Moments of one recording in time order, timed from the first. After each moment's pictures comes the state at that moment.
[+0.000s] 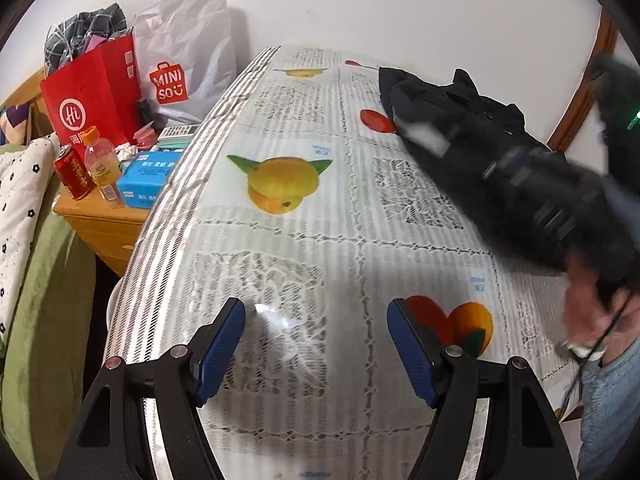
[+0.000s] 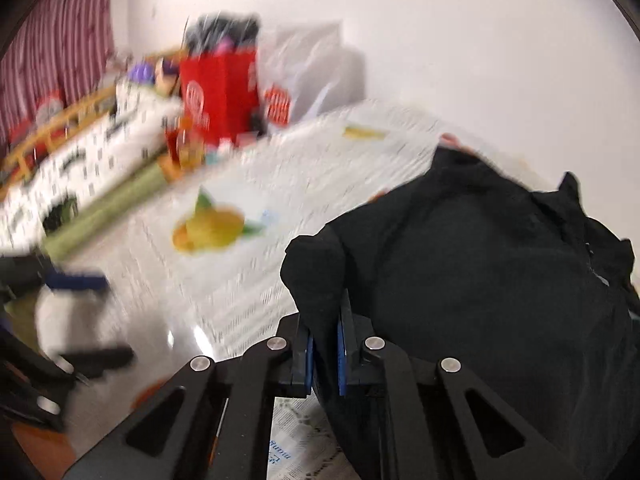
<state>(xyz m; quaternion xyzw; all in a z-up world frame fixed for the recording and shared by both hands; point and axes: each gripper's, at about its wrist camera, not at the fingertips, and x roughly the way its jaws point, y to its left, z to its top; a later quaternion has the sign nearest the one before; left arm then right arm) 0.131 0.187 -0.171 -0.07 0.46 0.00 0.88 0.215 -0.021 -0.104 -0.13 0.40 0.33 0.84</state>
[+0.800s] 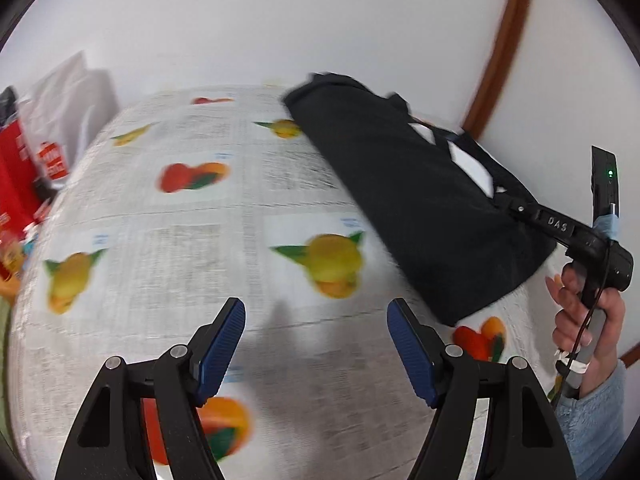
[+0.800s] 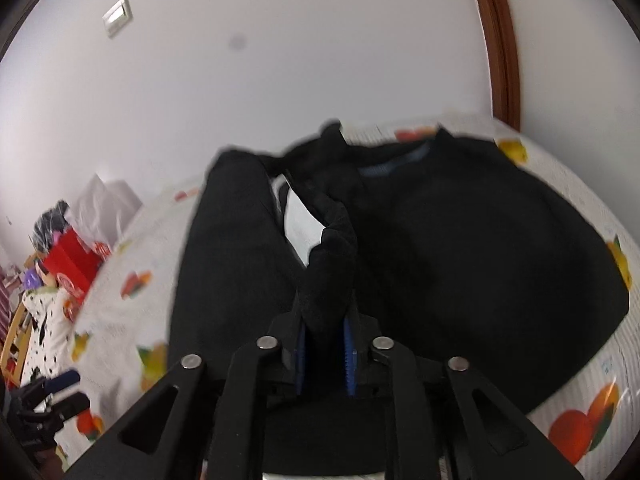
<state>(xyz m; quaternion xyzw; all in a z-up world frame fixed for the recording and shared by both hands) 0.173 0.021 -0.148 -0.03 0.42 -0.13 0.90 0.228 -0.337 -0.102 0.13 0.42 0.06 0.90</state>
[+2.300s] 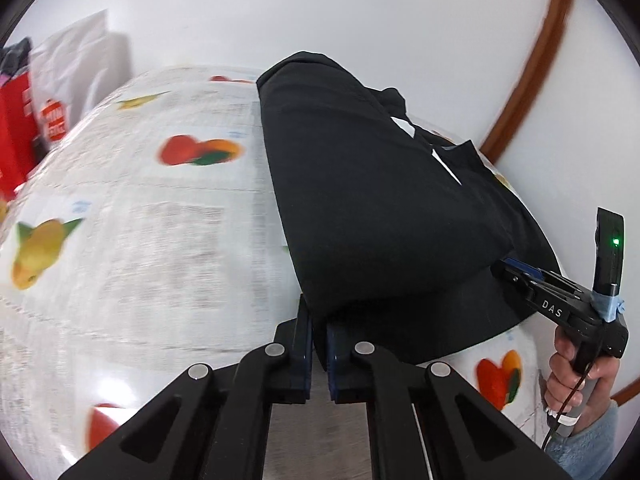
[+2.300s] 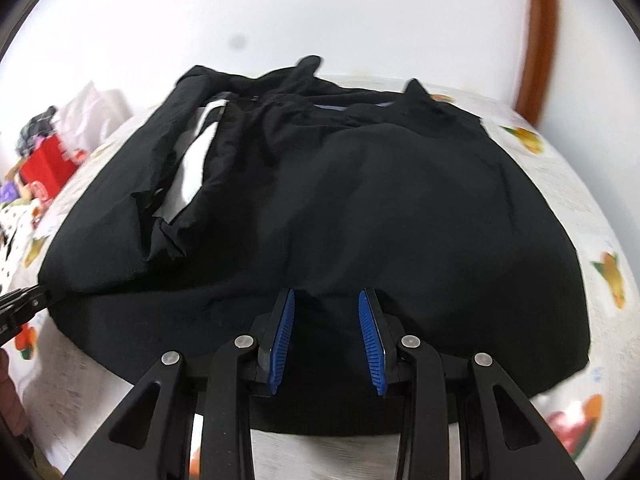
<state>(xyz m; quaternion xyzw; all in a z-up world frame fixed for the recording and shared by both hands) 0.181 0.039 -0.173 -0.10 0.42 -0.10 0.90 0.211 -0.328 -0.146 0.00 0.48 0.09 0.88</state>
